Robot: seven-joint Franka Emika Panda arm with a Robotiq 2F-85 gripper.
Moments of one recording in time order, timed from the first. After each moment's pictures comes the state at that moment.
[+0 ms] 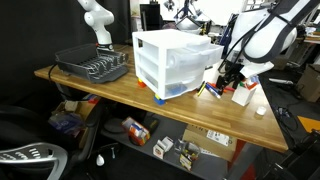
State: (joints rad) arm 0.08 0.36 -0.09 -2.40 -0.20 2.80 0.19
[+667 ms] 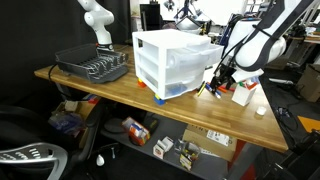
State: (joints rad) arm 0.07 0.50 -0.10 -2.32 -0.14 2.96 0.18
